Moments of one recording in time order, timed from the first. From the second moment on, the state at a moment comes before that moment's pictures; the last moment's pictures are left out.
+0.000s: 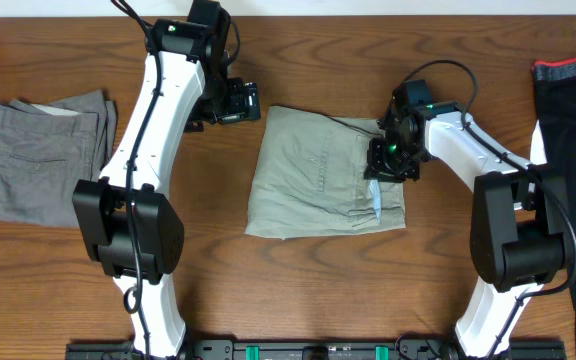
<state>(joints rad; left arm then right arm) -0.20 2.05 1.98 -1.38 0.09 -0.33 0.20 2.00 1.31 -0.81 -0.36 0.33</state>
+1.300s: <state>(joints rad) -0.20 2.05 1.98 -1.38 0.09 -0.33 0.20 1.79 1.54 -0.98 -0.27 0.28</state>
